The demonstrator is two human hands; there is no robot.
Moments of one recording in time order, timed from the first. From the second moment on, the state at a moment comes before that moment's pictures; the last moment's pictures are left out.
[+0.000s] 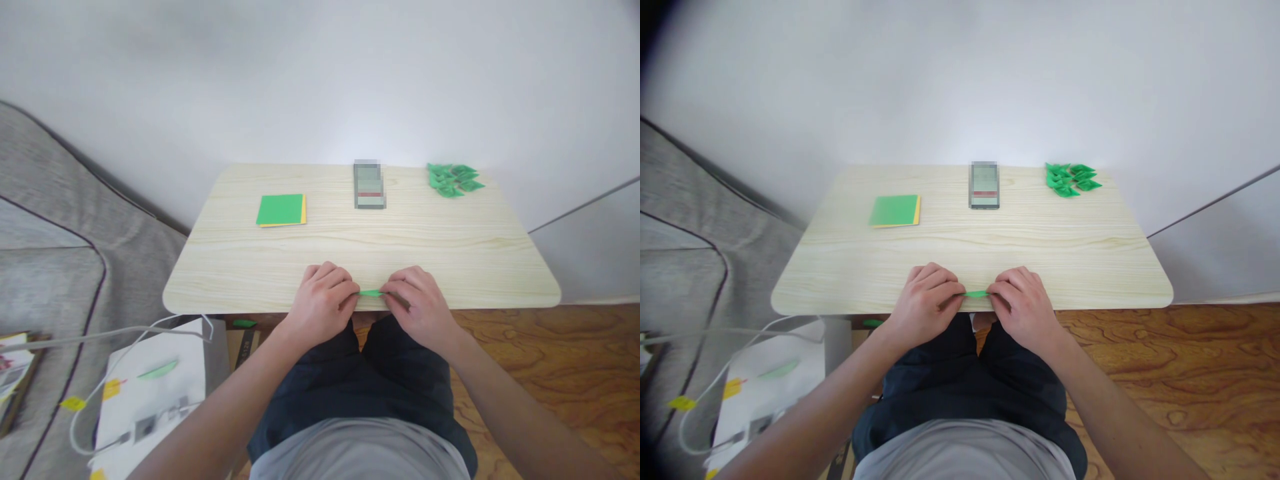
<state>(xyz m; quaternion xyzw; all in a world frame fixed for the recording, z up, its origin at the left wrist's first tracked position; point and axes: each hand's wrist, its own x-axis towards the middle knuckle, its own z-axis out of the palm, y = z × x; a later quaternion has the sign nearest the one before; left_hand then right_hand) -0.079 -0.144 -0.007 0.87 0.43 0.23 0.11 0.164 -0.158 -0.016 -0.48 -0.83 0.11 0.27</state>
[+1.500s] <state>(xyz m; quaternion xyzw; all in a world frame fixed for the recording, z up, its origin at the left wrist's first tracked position) -0.062 -0.137 0.005 0.81 0.56 0.12 0.08 0.152 -0.134 0.012 -0.62 -0.76 0.15 0.11</state>
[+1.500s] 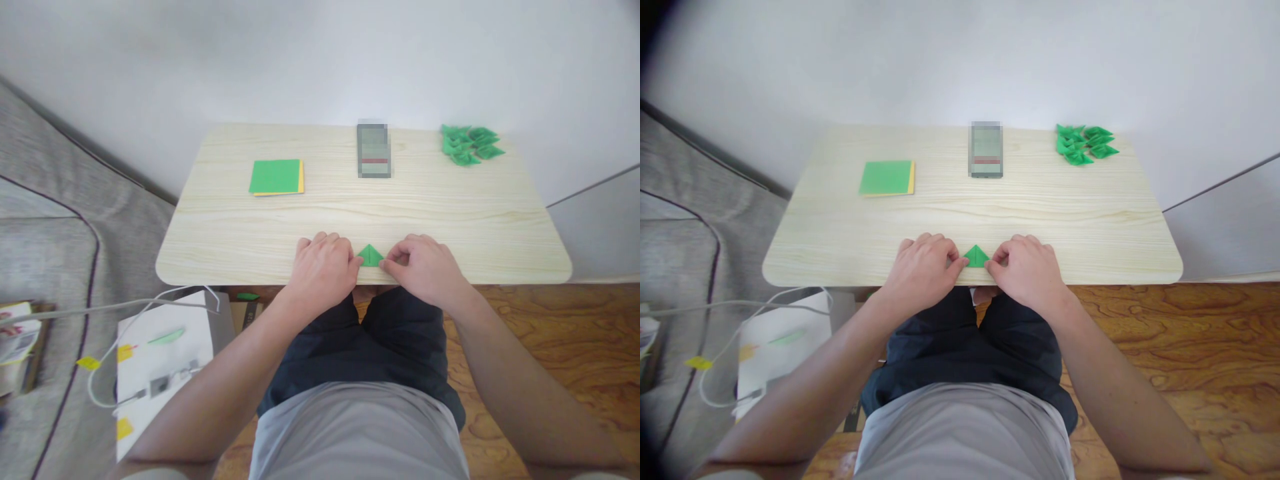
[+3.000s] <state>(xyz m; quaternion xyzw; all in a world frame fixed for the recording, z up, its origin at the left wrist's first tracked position) -0.072 -0.154 0.053 0.78 0.40 0.34 0.34 0.149 -0.173 0.030 -0.44 -0.80 0.20 0.36</state>
